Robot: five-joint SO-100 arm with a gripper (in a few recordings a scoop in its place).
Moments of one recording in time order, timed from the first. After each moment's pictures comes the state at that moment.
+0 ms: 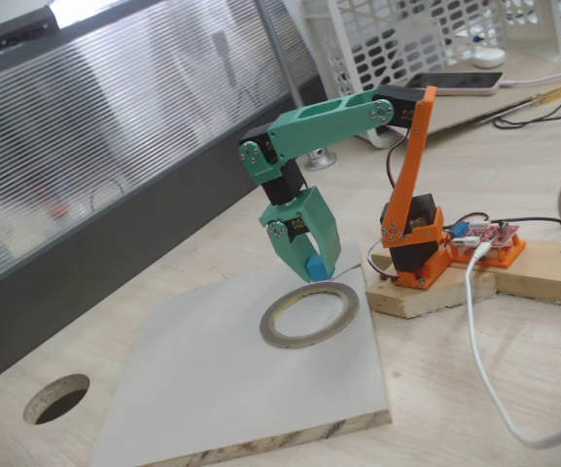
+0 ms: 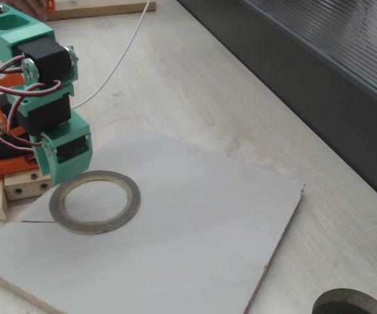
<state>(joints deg) 12.2 112.5 117.9 96.2 100.1</state>
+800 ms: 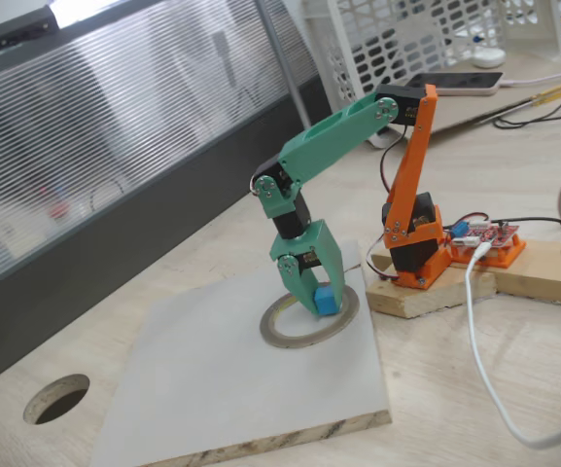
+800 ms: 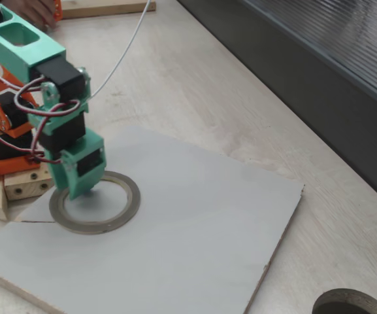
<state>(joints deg) 2.5 112.8 131.9 79.4 100.5</state>
